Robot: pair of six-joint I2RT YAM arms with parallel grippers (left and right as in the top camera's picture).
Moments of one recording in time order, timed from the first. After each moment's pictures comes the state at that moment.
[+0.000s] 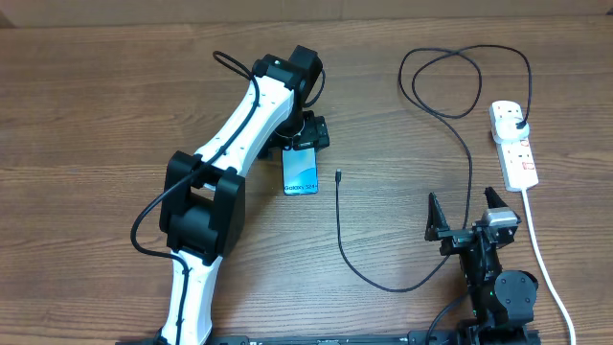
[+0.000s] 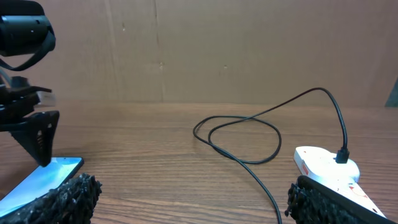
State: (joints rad) left arm -0.44 2.25 1.96 -1.27 0.06 -0.61; right arm 0.06 0.01 0.02 -0.03 -0.04 0.02
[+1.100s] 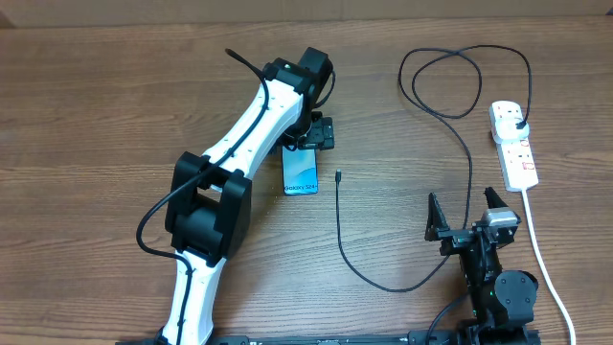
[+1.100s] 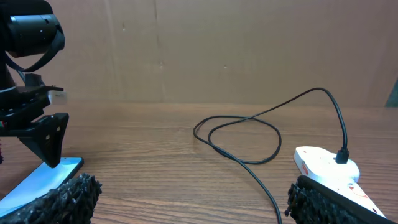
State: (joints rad) left arm -0.47 2.26 1.96 -1.22 0.00 -0.55; right arm 0.06 0.01 0.02 -0.04 -0.04 0.02
